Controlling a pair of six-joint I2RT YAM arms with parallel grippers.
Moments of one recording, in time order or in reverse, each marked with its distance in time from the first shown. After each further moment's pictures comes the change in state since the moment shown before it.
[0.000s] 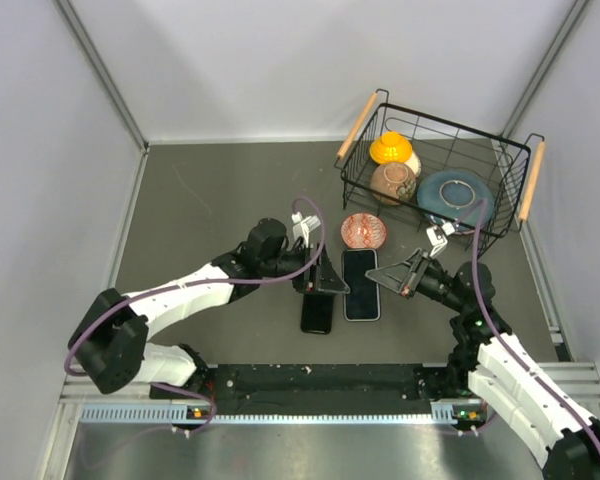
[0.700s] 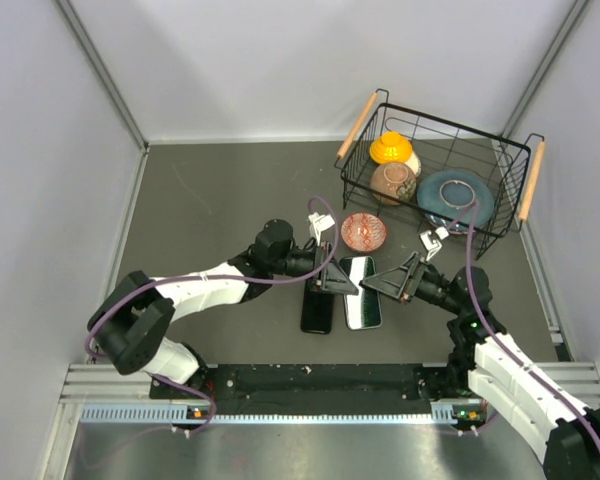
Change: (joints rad) left arm -0.023 0.148 -0.024 0.431 0.187 -0.216; right arm 0.006 0.080 -0.067 0.189 -0.089 0.098
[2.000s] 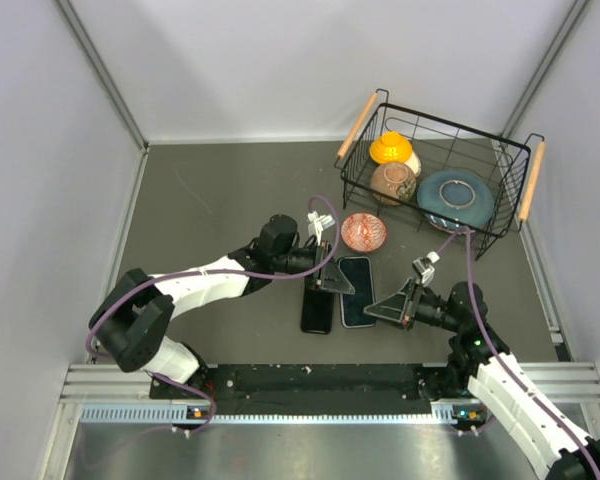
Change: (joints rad) left arm 0.019 0.018 0.060 -0.231 -0.042 0.185; right arm 0.013 -0.249 -0.116 -0.314 -0.066 0.064
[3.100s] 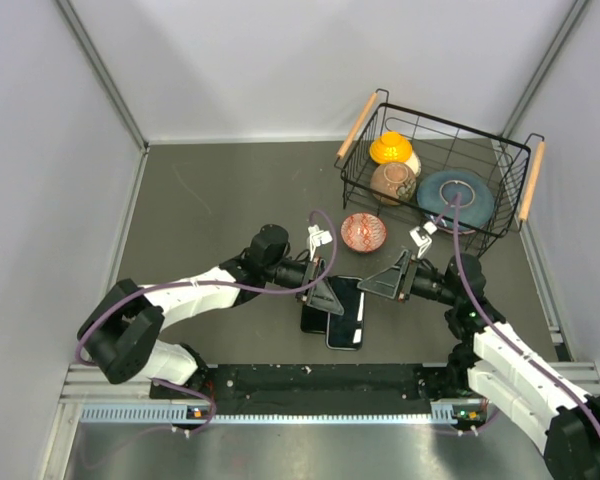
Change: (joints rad) left arm -0.007 -0.083 -0.109 0.051 0.200 0.032; right arm -0.003 0.315 0.207 0.155 -0.016 -0.237
